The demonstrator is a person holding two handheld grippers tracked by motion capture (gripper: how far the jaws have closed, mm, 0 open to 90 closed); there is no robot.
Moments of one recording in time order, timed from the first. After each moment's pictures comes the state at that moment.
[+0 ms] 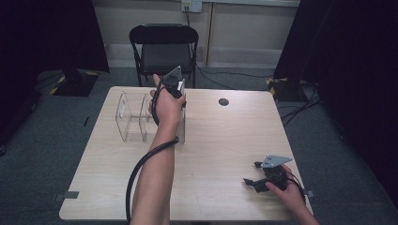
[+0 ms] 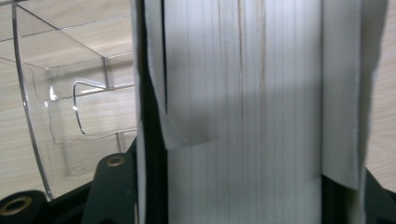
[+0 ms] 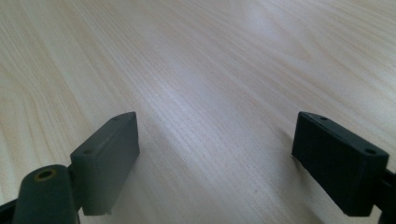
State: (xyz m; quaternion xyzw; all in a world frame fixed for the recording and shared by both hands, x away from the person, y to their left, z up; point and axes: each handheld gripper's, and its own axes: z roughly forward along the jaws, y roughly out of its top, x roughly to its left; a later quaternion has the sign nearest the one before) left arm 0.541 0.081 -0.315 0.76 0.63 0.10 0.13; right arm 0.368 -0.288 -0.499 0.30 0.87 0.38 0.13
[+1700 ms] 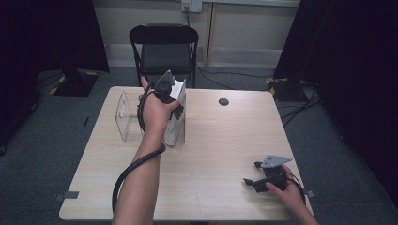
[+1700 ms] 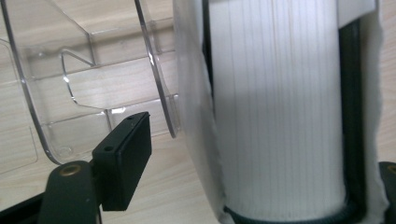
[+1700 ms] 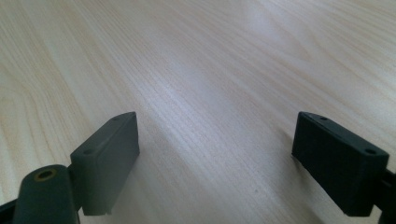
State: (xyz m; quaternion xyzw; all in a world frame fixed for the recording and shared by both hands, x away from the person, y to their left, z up) left arm 0.510 0.106 -0.309 0.77 0.62 0.06 0.16; right arm 0.368 -0.288 -0.499 0.30 0.87 0.38 0.13
